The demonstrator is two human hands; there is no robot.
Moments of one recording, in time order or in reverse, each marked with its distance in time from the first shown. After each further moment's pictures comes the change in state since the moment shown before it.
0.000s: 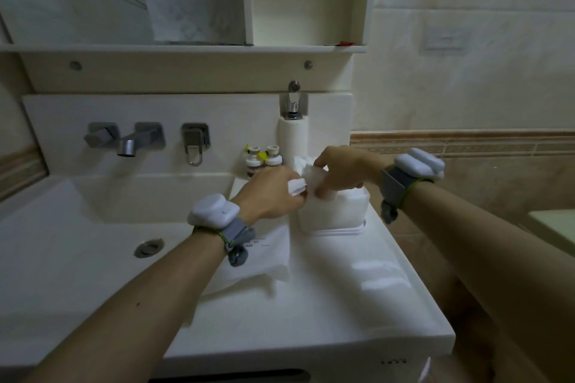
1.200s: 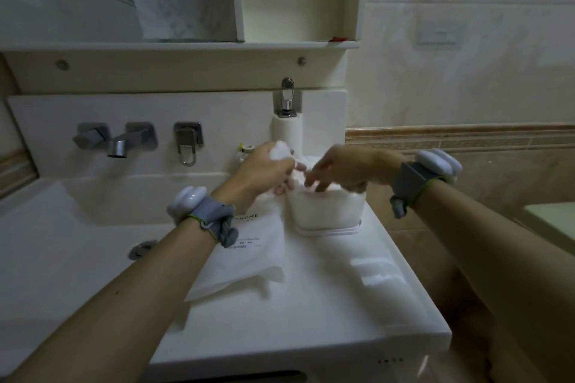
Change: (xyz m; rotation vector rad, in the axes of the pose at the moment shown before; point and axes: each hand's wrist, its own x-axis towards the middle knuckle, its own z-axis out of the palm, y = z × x) left_hand 0.011 0.010 -0.014 -0.909 0.044 -0.242; right_hand -0.008 0.018 -0.002 0.369 -0.118 -0.041
